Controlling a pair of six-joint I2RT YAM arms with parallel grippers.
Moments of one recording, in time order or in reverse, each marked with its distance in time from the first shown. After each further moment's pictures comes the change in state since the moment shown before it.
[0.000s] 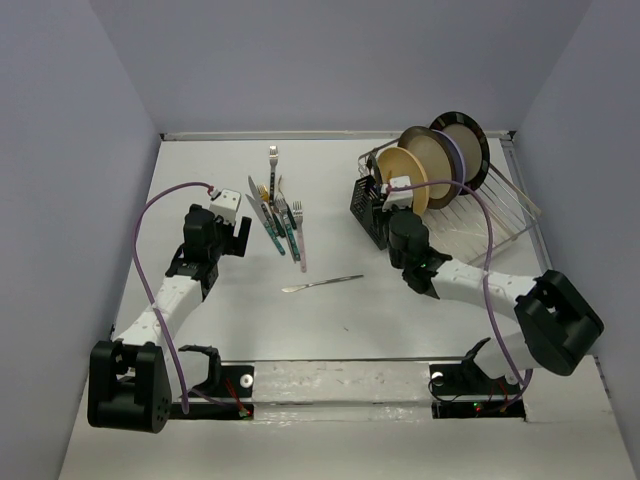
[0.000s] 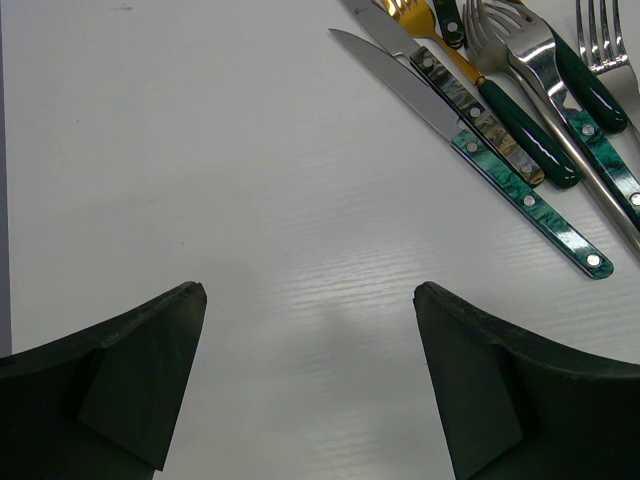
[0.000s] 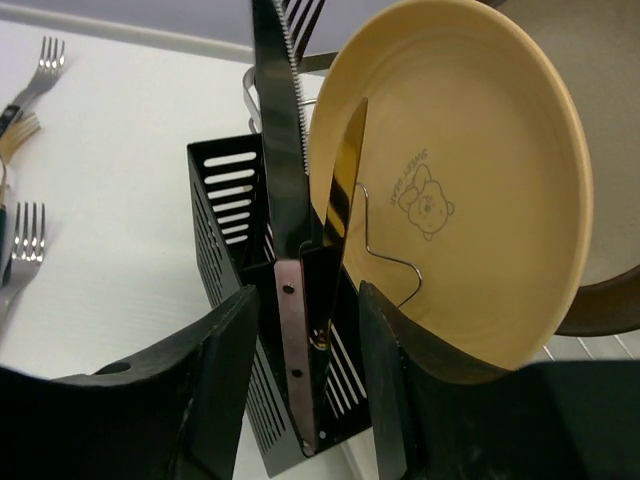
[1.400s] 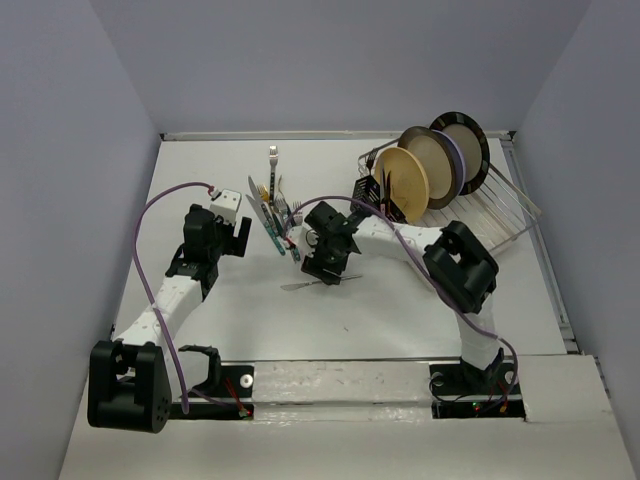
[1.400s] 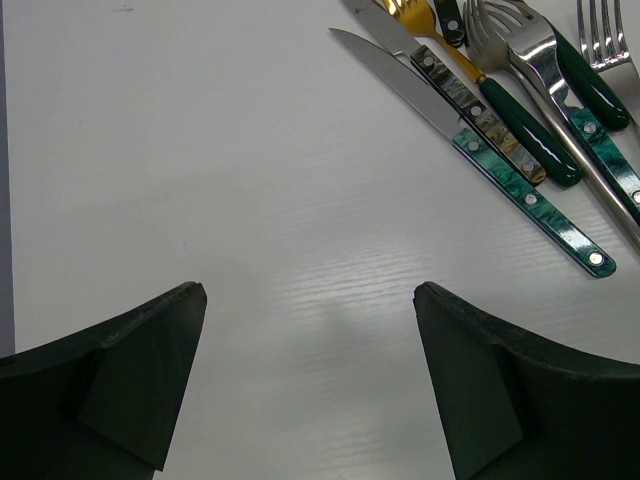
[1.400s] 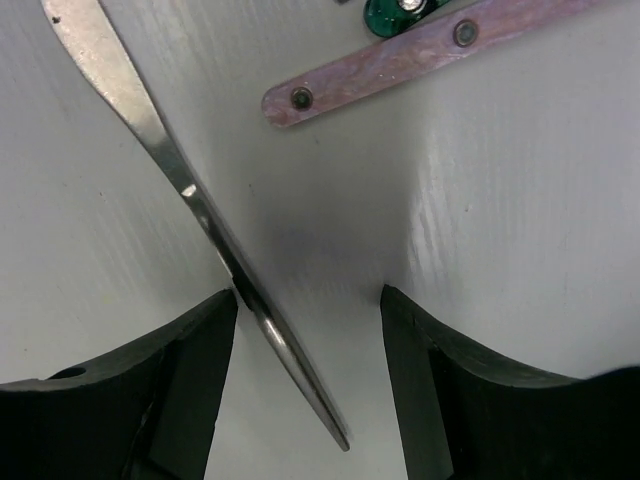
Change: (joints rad) left arm 0.000 0.000 0.000 0.000 0.000 0.008; right arm 0.106 0.602 0.757 -1.251 -0.861 -0.393
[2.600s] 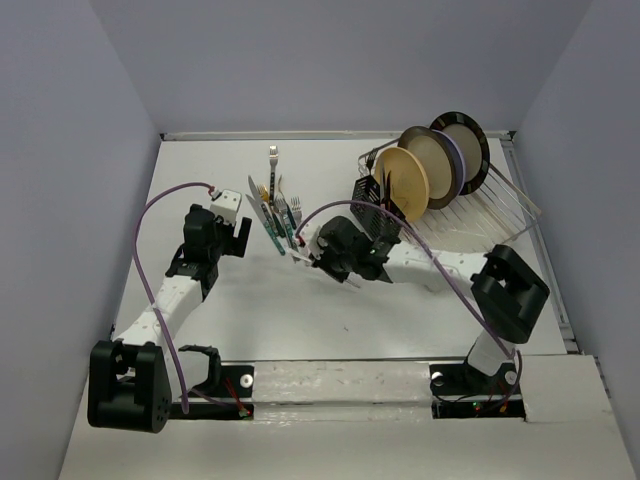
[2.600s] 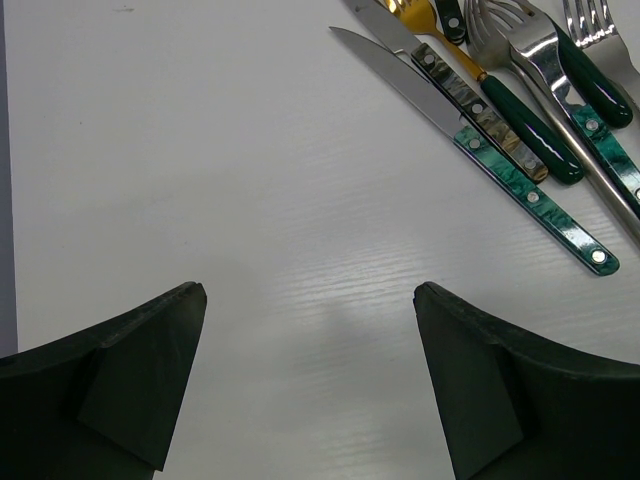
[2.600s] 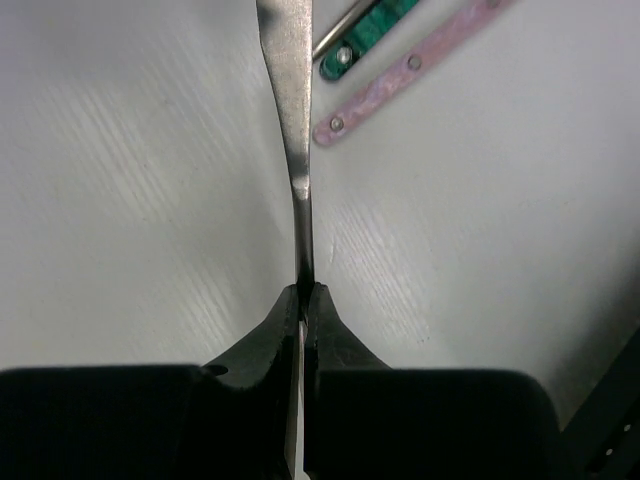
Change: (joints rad) left arm 0.000 0.000 -0.001 0.000 0.000 0.007; right arm 0.097 -0.294 -0.345 0.369 0.191 0.209
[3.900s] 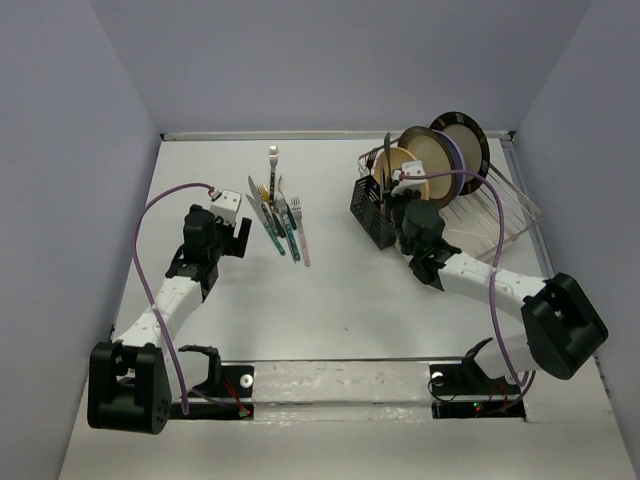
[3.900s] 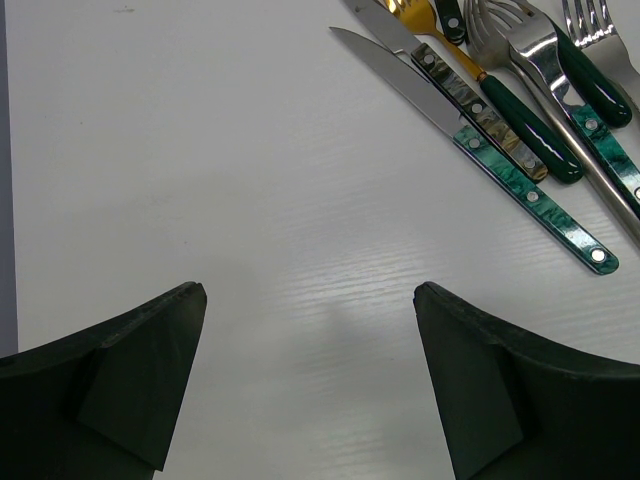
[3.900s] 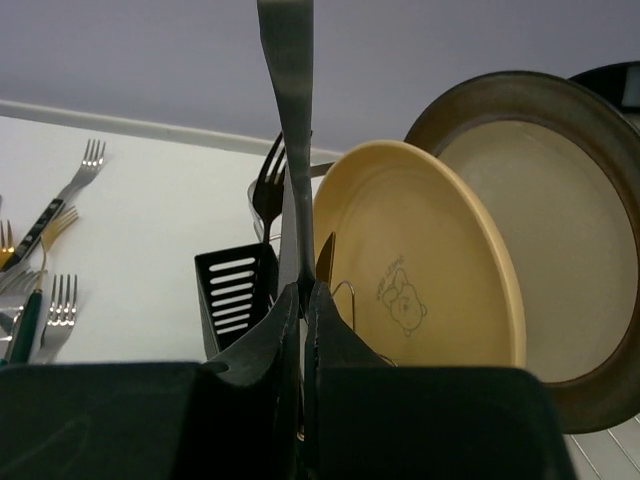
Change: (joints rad) left arm 0.000 -0.006 -0.005 0.001 0.000 0.000; right arm -0.287 -0.351 -0.350 0.943 0.536 0.129
